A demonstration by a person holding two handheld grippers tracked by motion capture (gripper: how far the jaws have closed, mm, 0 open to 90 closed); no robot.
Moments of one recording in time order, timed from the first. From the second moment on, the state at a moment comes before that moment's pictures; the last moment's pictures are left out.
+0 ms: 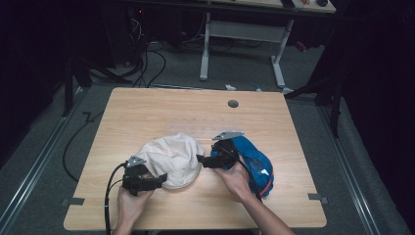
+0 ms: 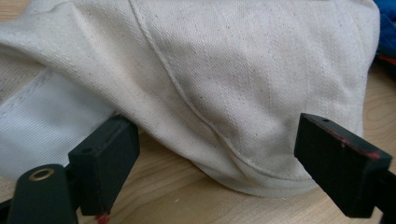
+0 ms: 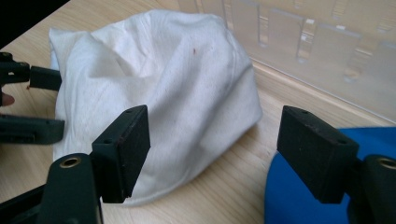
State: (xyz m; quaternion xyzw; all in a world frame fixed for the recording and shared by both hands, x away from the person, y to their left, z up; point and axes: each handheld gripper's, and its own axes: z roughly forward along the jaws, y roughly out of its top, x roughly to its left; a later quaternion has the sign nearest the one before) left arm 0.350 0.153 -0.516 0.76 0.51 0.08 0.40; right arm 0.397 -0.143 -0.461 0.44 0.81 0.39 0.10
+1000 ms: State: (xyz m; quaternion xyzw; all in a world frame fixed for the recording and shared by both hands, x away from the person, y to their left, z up) left arm 0.349 0.145 -0.522 0.77 0.51 0.09 0.38; right arm 0.438 -0.099 -0.509 0.47 0.83 0.30 0.07
